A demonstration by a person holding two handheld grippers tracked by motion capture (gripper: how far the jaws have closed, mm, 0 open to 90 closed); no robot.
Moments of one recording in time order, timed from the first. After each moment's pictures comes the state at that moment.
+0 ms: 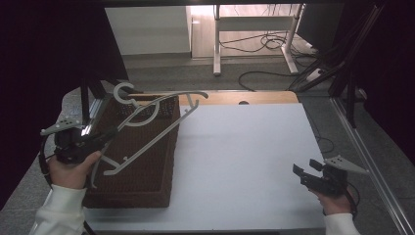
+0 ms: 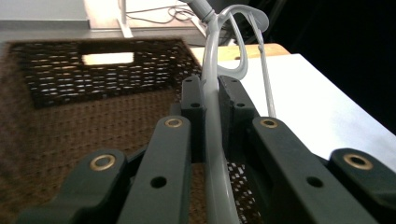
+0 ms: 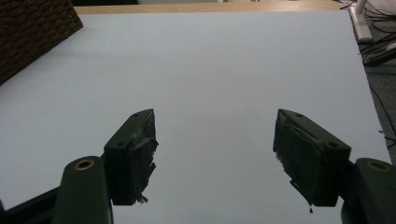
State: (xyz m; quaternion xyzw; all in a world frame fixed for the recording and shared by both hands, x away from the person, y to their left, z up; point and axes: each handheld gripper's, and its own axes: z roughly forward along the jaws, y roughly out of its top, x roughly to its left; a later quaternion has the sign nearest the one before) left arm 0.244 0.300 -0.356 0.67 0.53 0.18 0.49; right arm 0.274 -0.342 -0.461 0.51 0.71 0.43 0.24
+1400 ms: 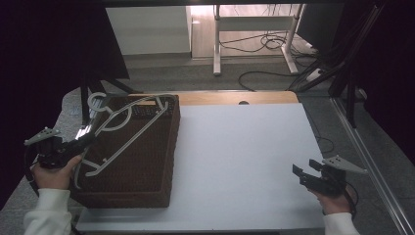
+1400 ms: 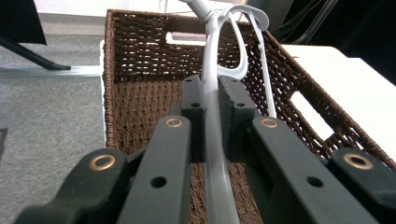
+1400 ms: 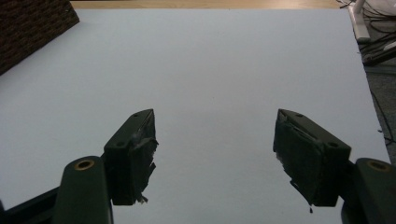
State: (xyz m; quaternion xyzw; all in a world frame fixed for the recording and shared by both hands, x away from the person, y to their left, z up) left arm 0.254 0.371 -0.416 0.64 0.57 0.21 0.47; right arm 0.276 -0.340 -0.463 0.50 0.71 0.43 0.24
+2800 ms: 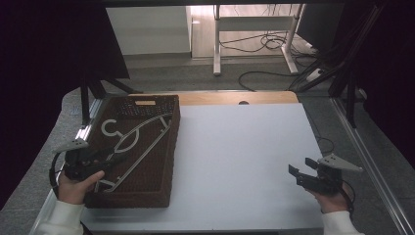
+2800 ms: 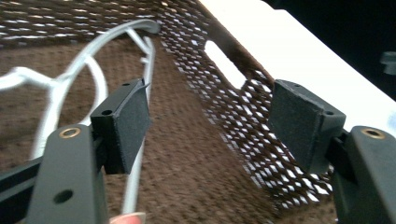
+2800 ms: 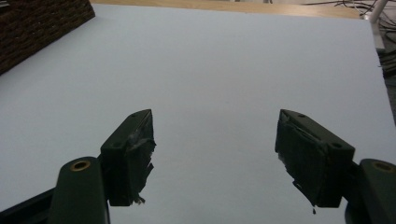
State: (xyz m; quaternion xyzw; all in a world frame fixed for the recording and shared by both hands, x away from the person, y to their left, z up) left arm 0.241 0.310 -0.427 0.71 0.50 0.11 0.49; right arm 0.279 -0.332 -0.461 0.47 0.73 0.43 0.24
